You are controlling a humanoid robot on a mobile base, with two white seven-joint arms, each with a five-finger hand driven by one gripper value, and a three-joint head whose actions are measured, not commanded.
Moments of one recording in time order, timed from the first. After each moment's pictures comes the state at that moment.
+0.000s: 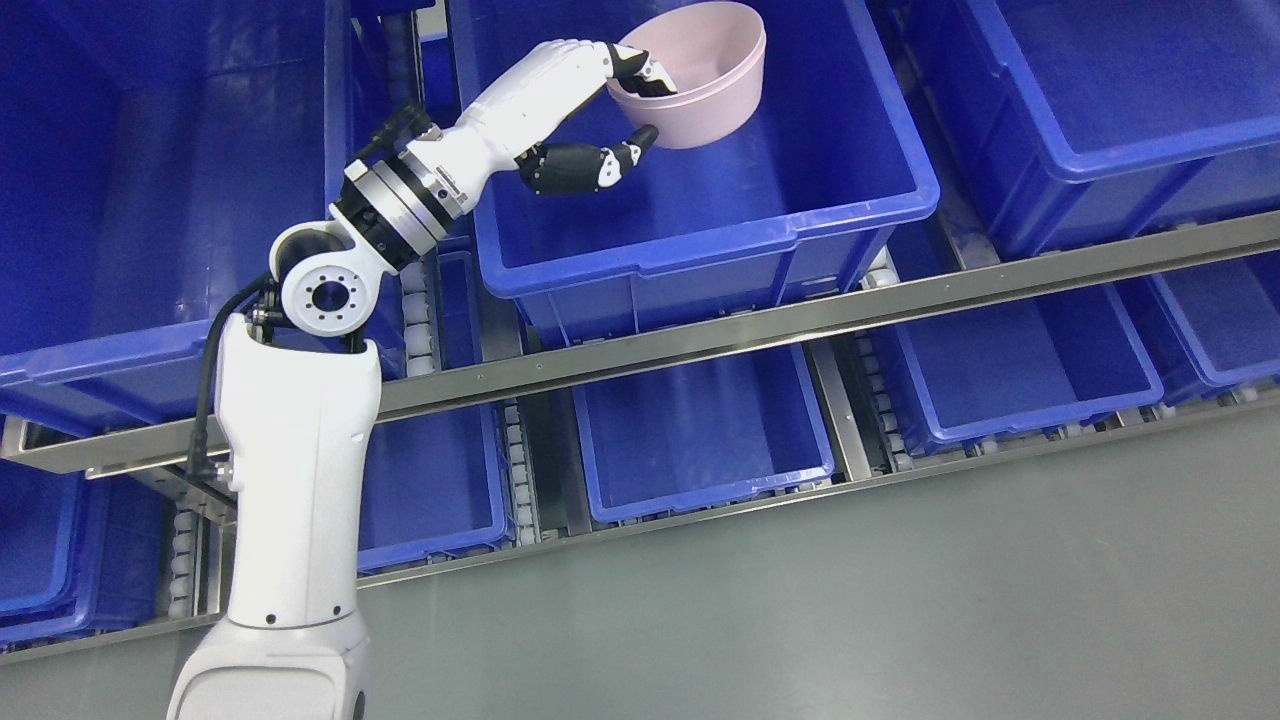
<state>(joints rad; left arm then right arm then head) -0.77 0.08 -0.06 -1.46 -0.52 -0.44 -0.67 0.04 0.00 0.00 -0.04 0.00 -0.18 0.00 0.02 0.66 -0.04</state>
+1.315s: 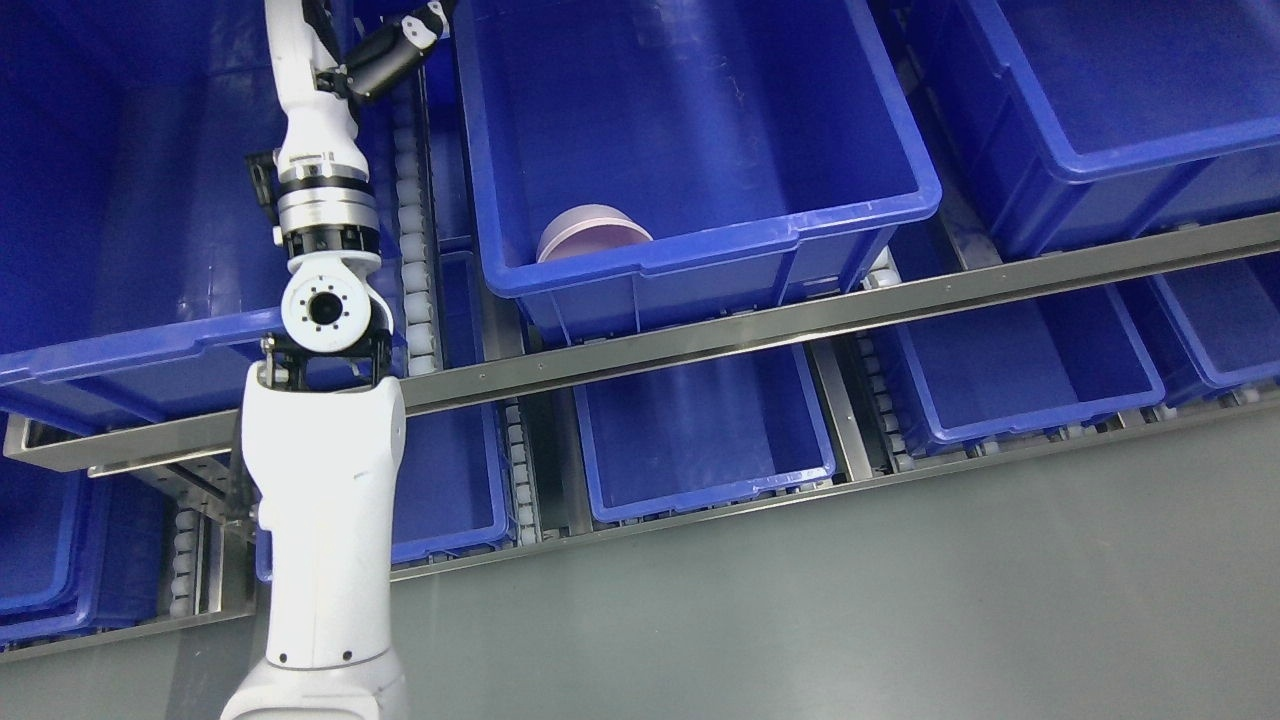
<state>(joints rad) -0.67 0.01 -0.02 -1.52 -0.11 0.02 0.16 0.04 0.00 0.00 -0.04 0.00 -0.18 0.00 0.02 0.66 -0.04</state>
